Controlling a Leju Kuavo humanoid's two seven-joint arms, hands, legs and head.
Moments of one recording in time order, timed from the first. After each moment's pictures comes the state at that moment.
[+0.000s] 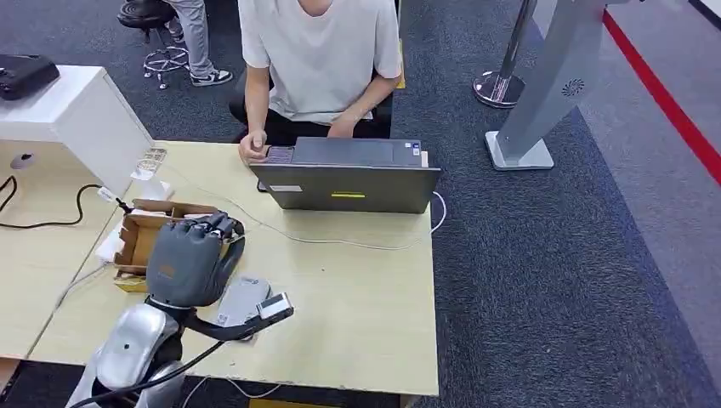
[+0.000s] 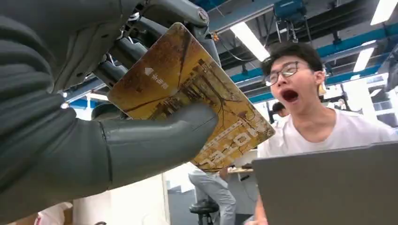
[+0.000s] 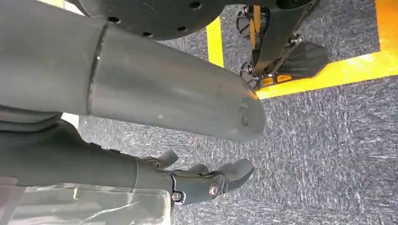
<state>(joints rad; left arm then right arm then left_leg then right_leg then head) -0.05 0.14 -0.33 -1.89 -1.43 0.26 0.07 -0.04 0.18 -0.71 -0.19 0.66 -0.17 -0.02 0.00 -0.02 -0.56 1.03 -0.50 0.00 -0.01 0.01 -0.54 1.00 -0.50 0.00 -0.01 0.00</state>
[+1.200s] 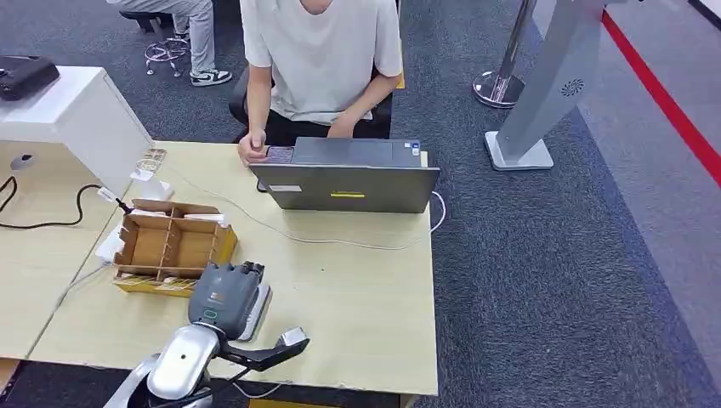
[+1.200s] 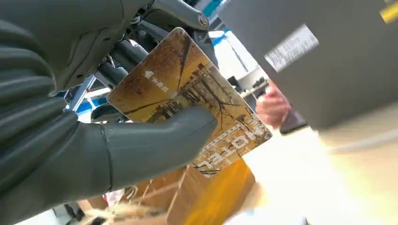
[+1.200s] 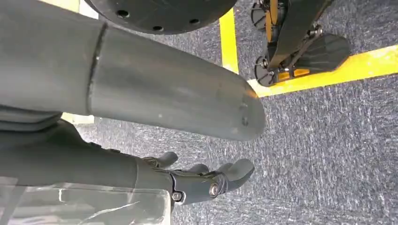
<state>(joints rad) -0.03 0.17 -0.49 -1.75 -1.57 -0.10 0.34 -0.04 0.19 -0.73 -0.19 0.71 -0.18 0.04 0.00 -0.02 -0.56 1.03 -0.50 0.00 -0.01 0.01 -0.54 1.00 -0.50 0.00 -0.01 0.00</state>
